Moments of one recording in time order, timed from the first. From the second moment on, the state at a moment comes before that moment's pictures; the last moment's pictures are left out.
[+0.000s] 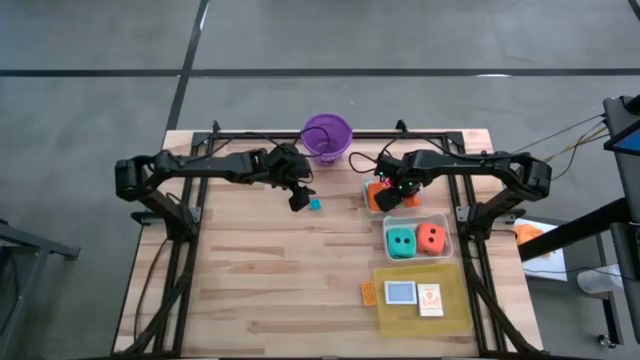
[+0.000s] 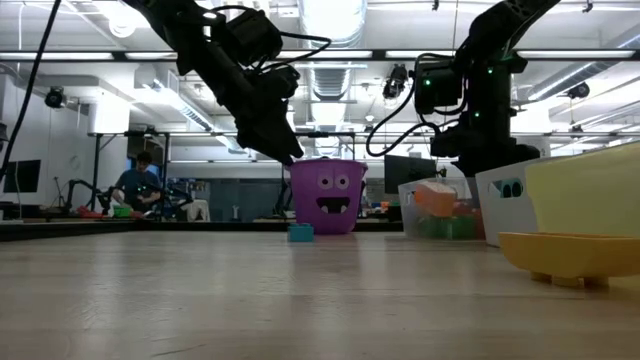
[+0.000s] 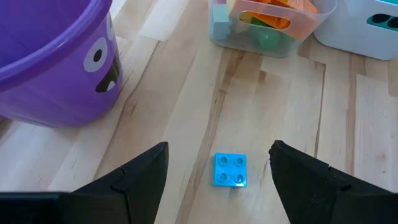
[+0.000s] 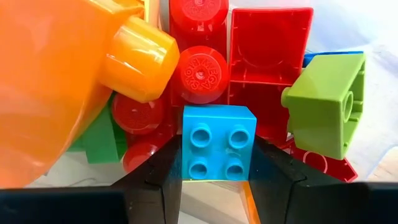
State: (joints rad) left arm 0.32 1.57 1.00 -0.26 0.06 -0.03; right arm -0.39 1.52 0.91 -0.87 0.05 0.65
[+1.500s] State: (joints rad) left arm 0.24 1.78 1.00 -0.21 0.01 0.04; right arm -0.27 1.10 0.91 -0.89 0.06 0.88
